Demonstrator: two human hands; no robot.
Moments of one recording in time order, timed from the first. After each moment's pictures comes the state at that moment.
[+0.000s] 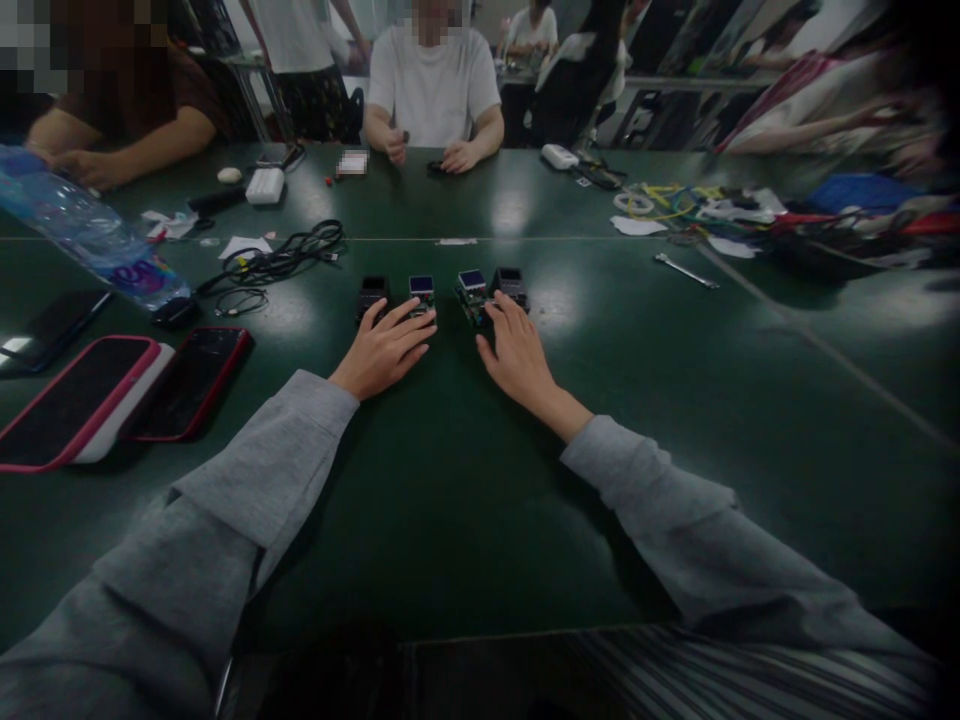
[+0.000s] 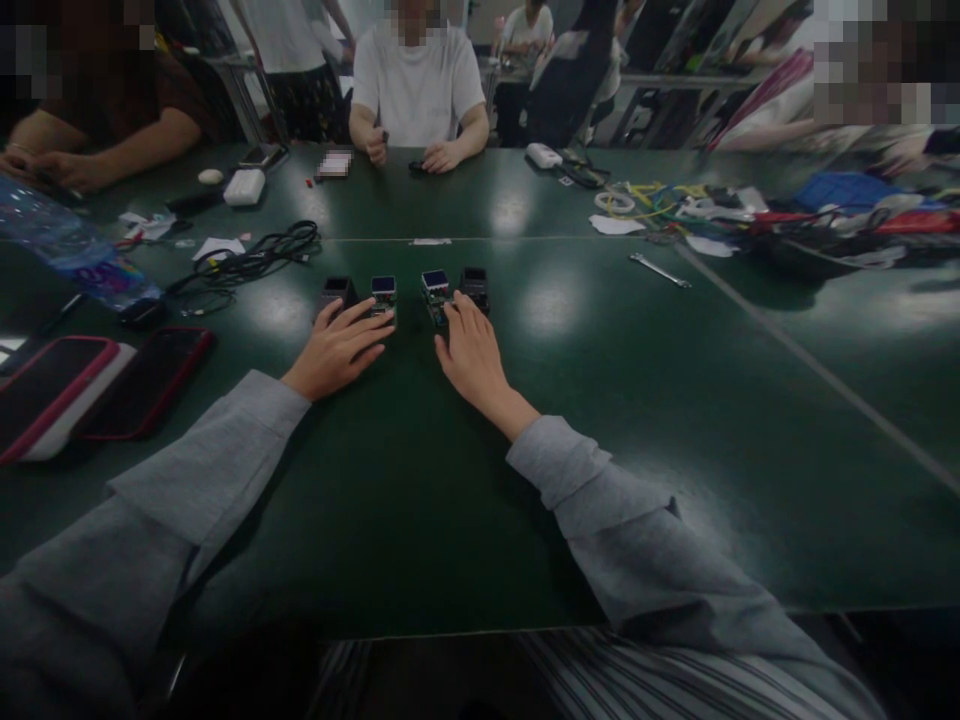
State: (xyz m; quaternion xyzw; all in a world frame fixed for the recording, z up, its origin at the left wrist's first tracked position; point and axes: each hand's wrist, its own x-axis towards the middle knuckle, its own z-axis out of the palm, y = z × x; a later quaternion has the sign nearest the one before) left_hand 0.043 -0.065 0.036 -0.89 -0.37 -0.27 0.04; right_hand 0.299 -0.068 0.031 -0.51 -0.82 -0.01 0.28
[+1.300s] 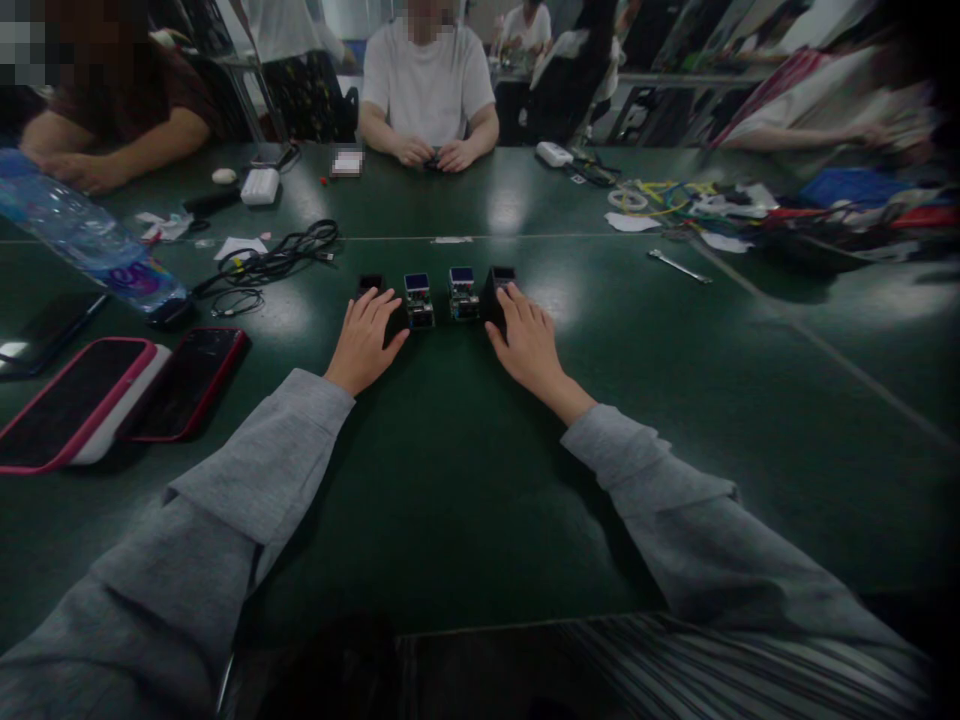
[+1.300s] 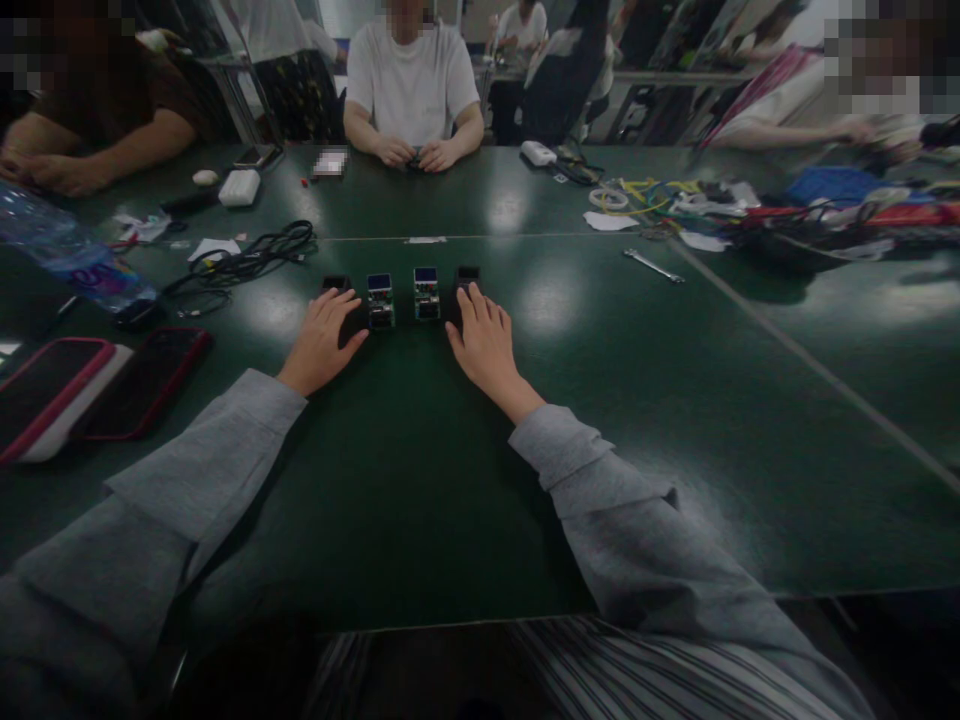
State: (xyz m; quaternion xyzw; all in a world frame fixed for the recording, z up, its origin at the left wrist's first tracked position) left_hand 0.031 -0.047 0.014 -0.81 -0.48 -0.34 0.02; right_hand 0.323 -0.052 0.027 -0.56 -0.79 -0.03 0.25
